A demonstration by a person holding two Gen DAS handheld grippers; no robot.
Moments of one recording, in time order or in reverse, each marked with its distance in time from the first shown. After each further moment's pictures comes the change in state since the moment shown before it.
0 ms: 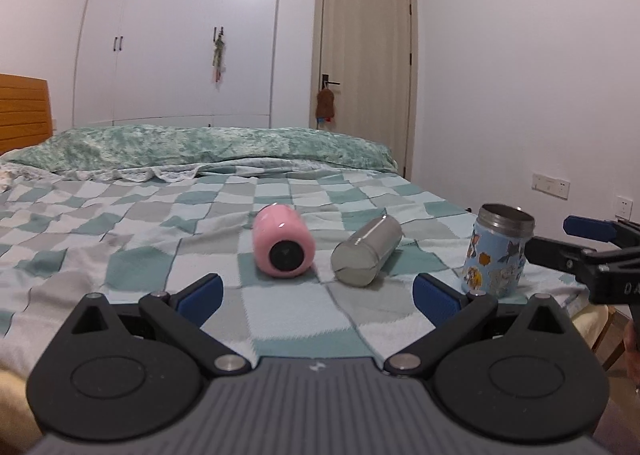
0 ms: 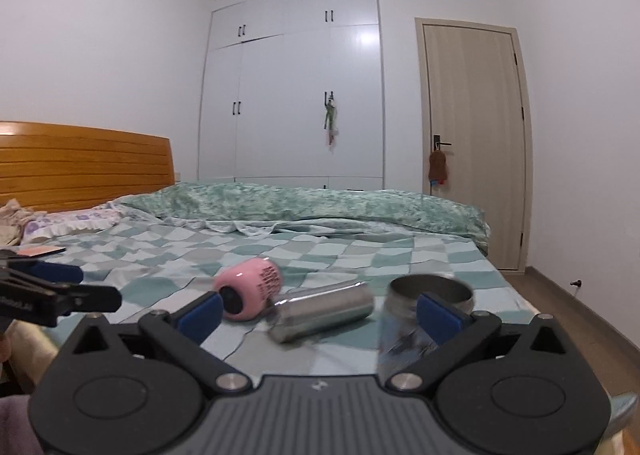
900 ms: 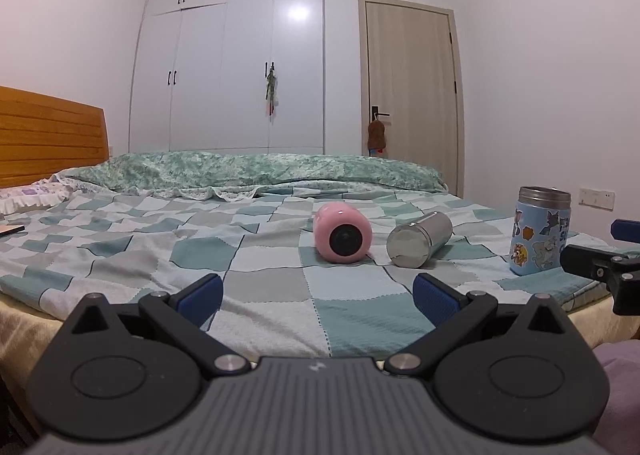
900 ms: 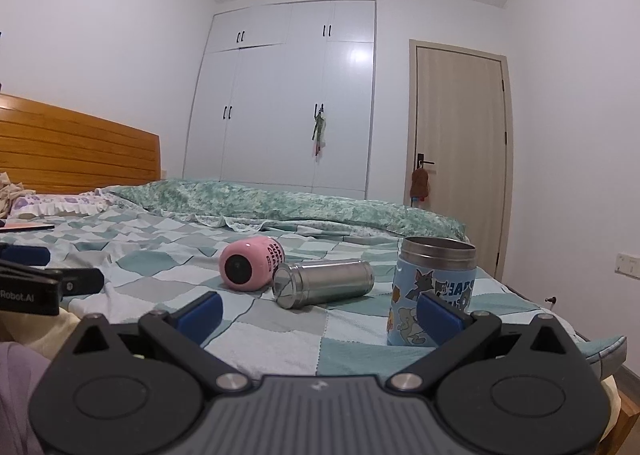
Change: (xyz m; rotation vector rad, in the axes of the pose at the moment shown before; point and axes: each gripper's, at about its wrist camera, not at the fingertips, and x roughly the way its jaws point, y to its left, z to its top) left arm -0.031 0.003 -0.062 0.009 -0.126 0.170; right arm -0.025 0.040 -0.050 -0.060 -0.047 -0.089
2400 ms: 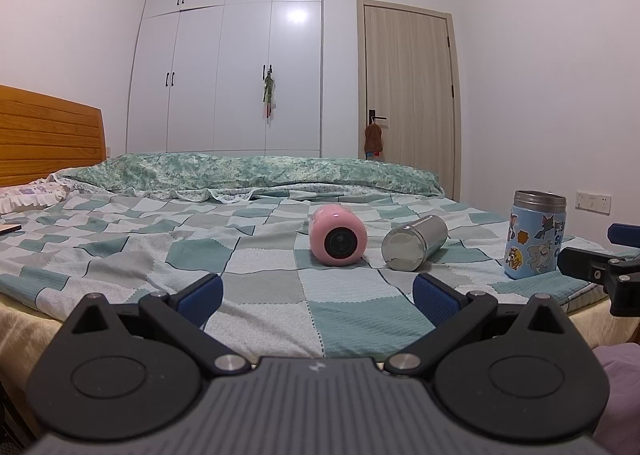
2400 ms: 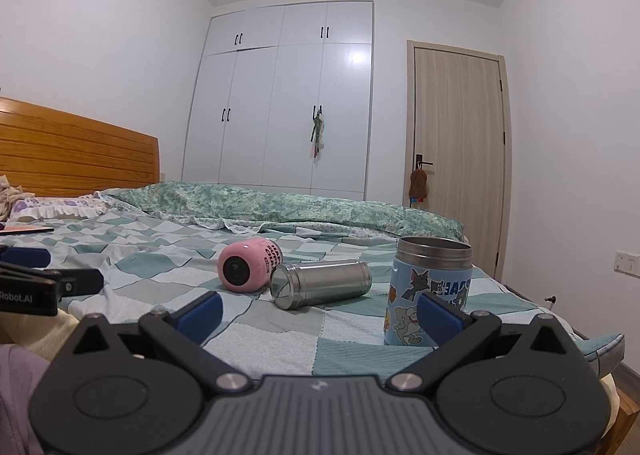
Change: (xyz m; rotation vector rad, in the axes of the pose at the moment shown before) left arm -0.003 -0.002 0.000 -0.002 -0.004 -0.006; right arm 0.001 -0.003 -0.001 0.008 -0.003 -0.001
